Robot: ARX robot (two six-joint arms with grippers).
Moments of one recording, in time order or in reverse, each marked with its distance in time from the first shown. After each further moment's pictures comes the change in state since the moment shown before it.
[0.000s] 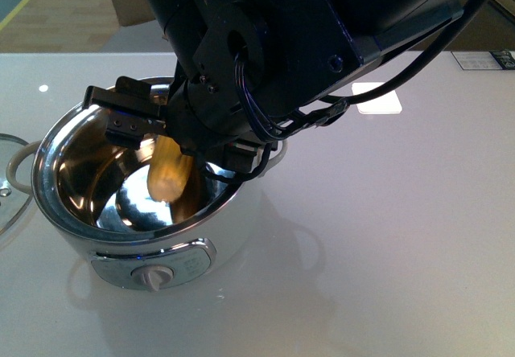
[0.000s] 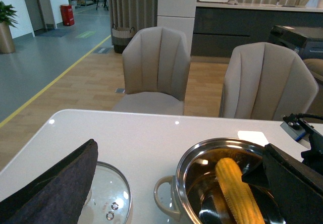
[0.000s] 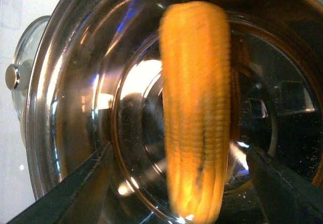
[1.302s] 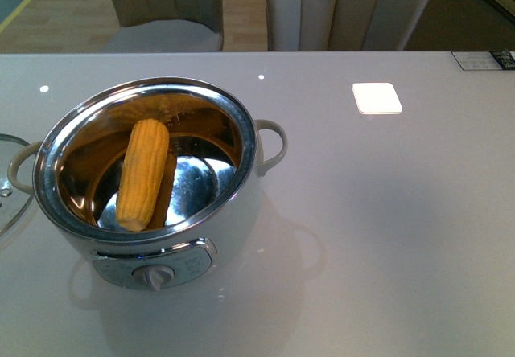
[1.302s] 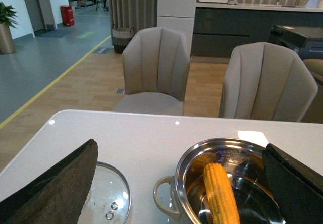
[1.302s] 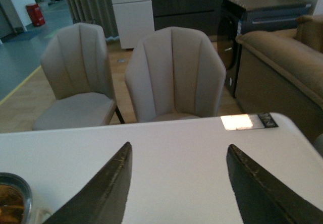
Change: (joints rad) left arm 0.000 0.000 0.000 0.000 0.000 0.000; right arm -0.512 -1.246 -1.045 0.569 0.261 -0.624
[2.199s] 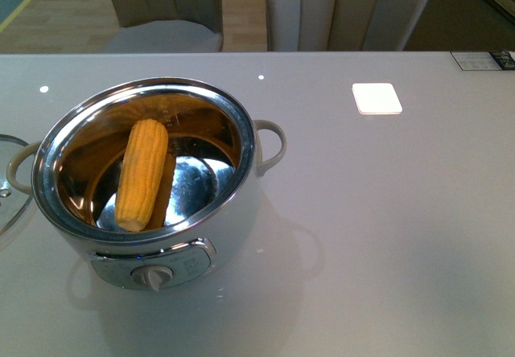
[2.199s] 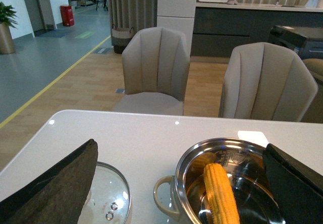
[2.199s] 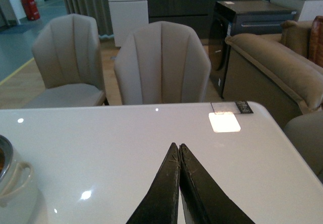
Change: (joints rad) left arm 0.000 0.000 0.000 0.000 0.000 0.000; right arm -0.204 -0.462 -0.261 -0.188 -0.195 -0.062
